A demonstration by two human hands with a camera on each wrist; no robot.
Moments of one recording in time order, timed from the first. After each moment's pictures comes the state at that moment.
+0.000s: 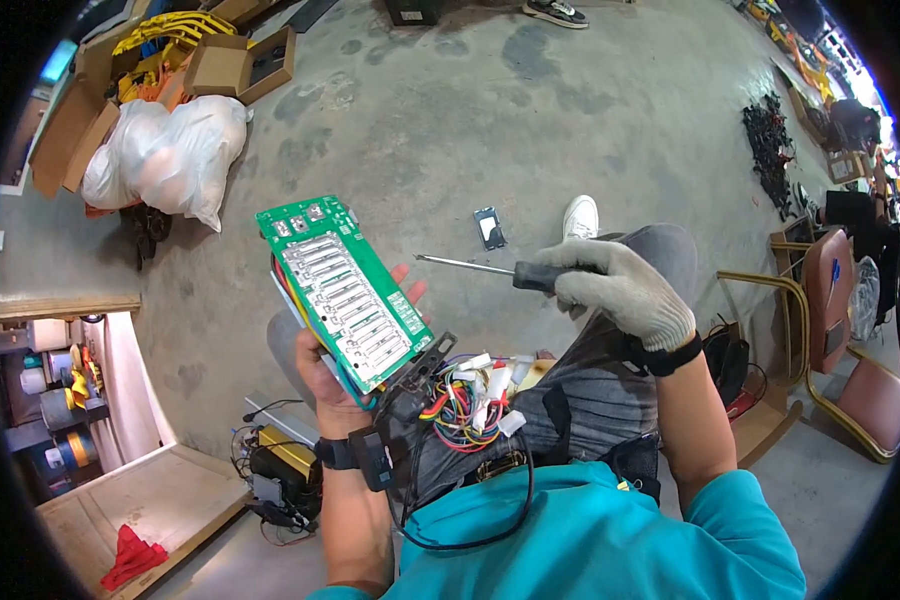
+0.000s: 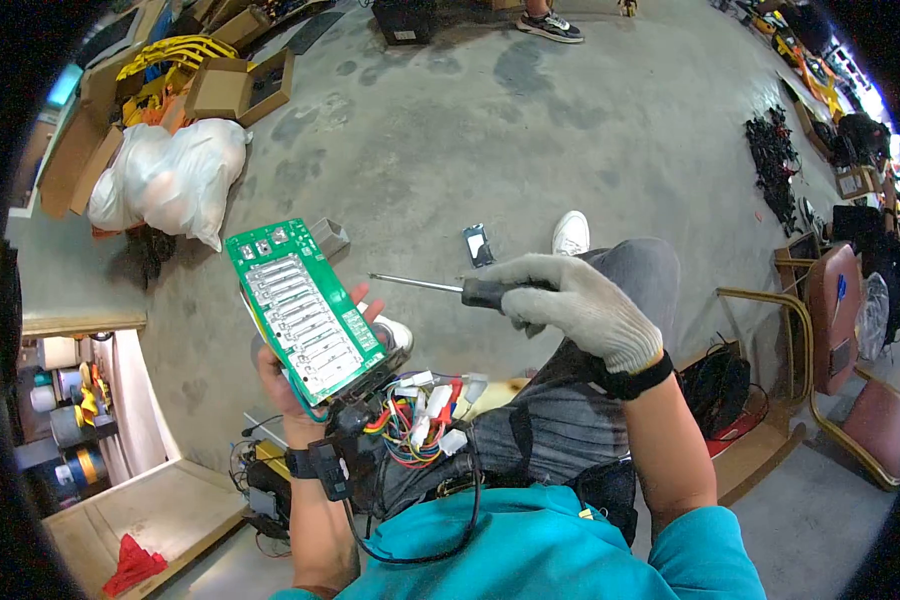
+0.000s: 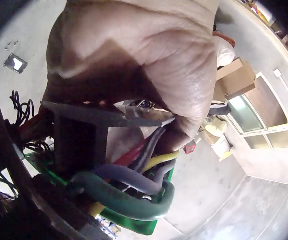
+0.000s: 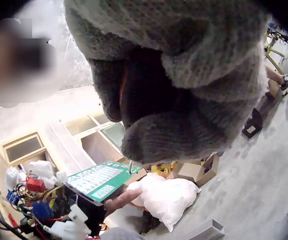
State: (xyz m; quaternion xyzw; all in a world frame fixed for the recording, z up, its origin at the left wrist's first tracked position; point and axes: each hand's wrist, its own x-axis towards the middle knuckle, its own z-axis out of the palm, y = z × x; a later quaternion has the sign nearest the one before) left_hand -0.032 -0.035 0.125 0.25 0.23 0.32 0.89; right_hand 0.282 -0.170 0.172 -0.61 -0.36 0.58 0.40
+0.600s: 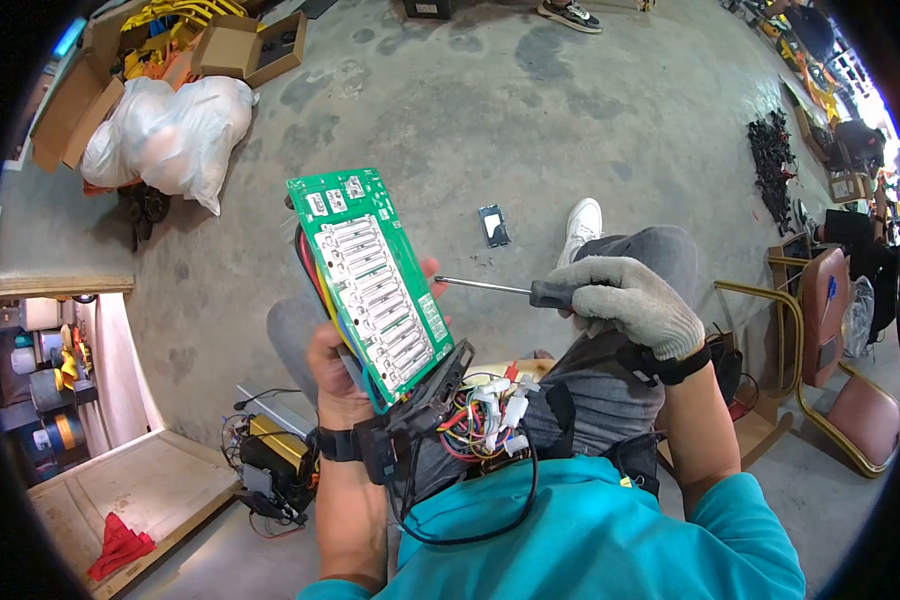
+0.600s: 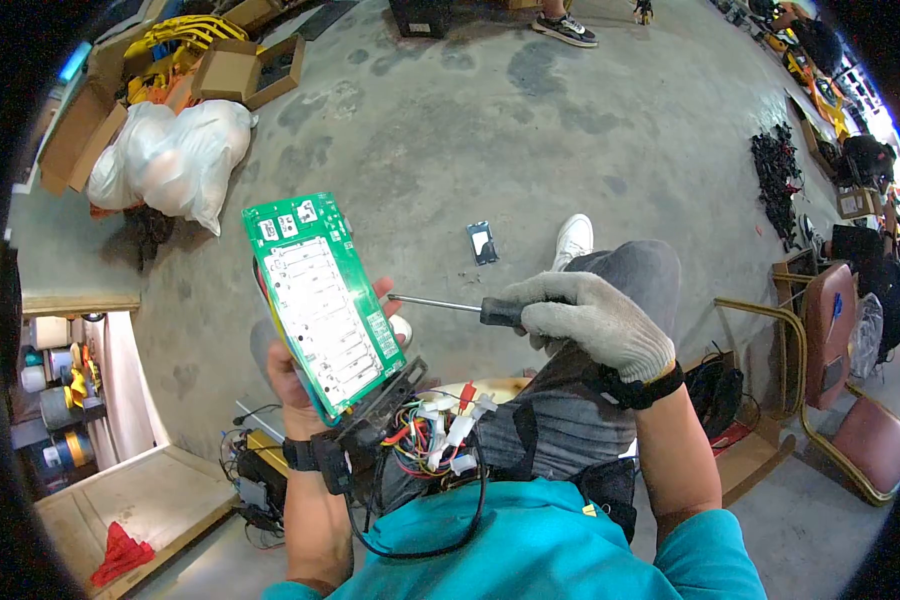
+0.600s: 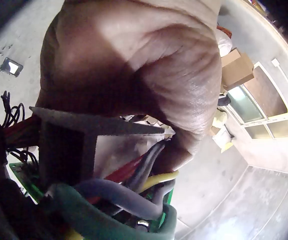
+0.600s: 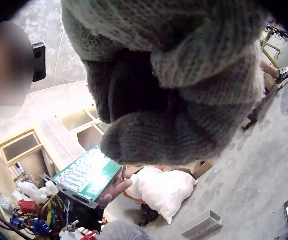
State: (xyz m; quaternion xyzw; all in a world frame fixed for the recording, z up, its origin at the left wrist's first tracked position) left_hand -0.027 -0.039 0.133 0.17 0.16 0.30 0.92; right_hand 0.279 -0.174 0.173 -0.62 -0.33 0.61 0.35
